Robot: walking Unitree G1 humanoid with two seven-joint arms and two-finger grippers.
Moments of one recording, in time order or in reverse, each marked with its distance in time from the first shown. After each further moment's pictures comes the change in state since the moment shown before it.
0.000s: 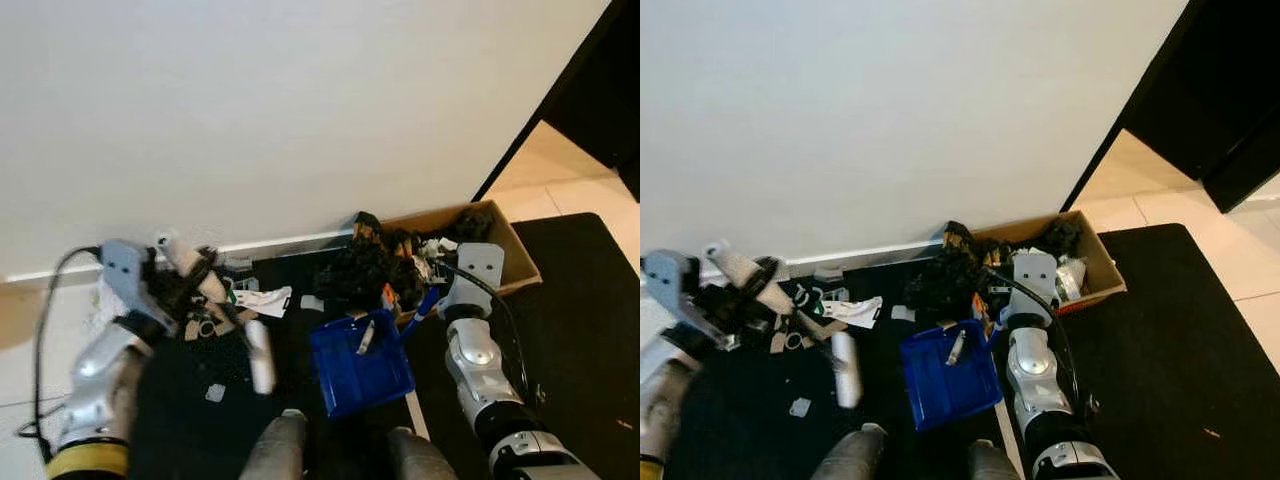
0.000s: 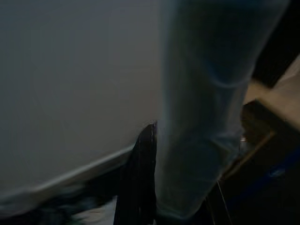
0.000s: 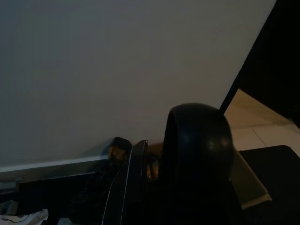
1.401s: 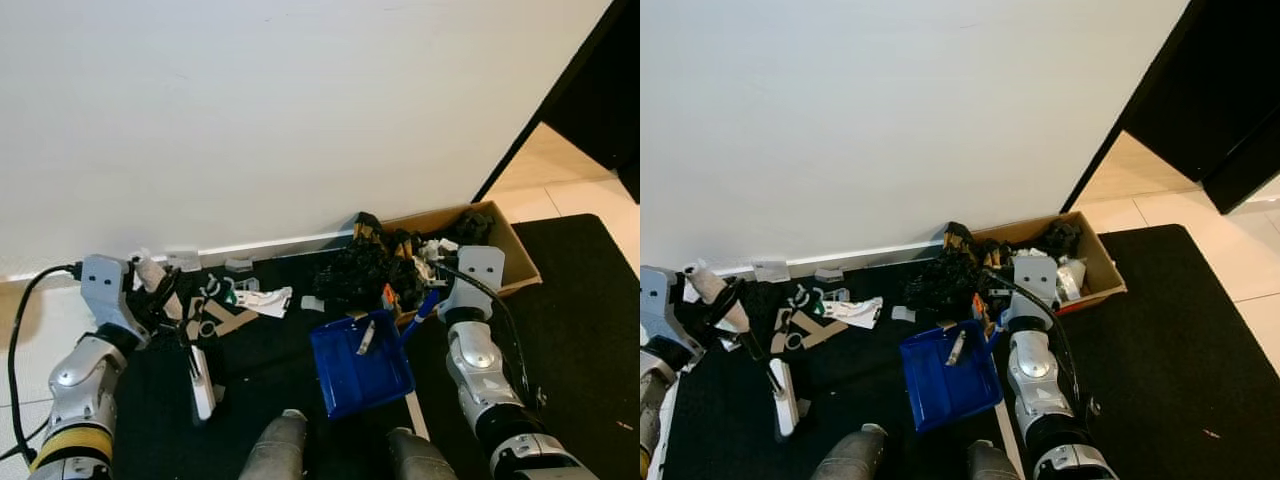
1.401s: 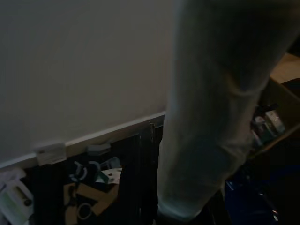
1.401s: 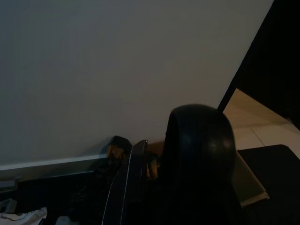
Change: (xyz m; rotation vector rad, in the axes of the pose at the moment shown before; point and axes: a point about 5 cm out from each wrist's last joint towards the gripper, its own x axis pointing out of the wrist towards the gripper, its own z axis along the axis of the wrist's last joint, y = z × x) left arm -0.011 0.014 -0.057 -0.099 0.151 0.104; right arm -0.002 -0.002 -0.002 -0.006 0.003 0.001
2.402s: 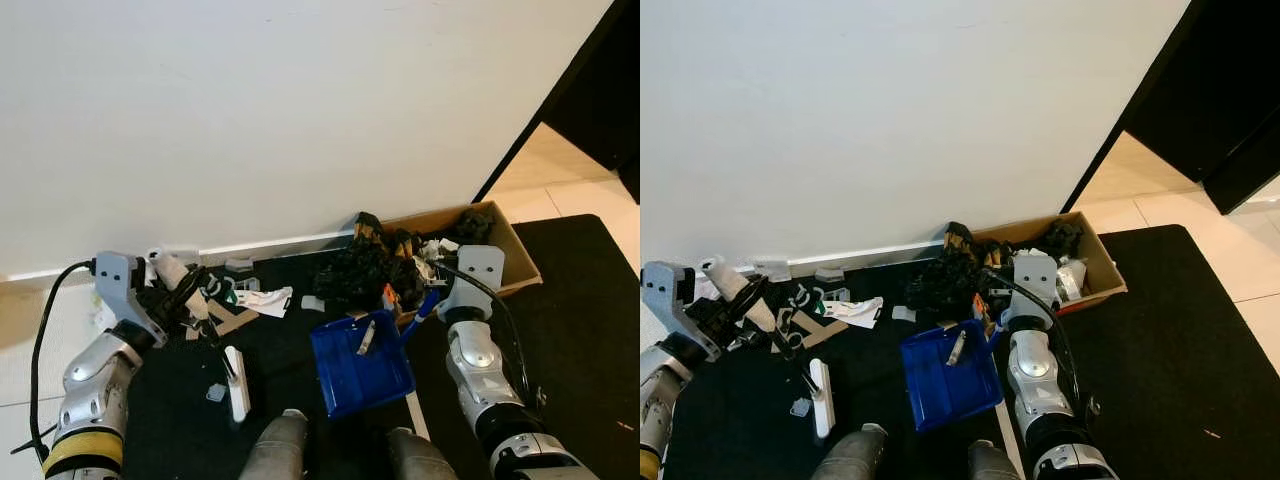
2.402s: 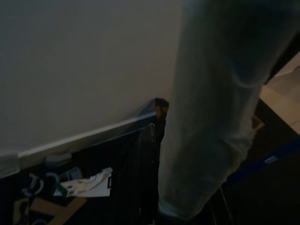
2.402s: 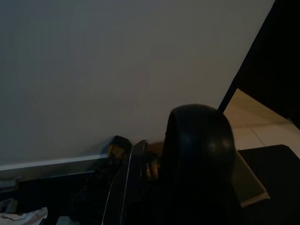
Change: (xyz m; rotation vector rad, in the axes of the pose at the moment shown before) left arm 0.009 -0.024 0.017 -0.098 -0.070 -0.133; right arm 0.001 0.000 0.001 0.000 -0.002 0.000
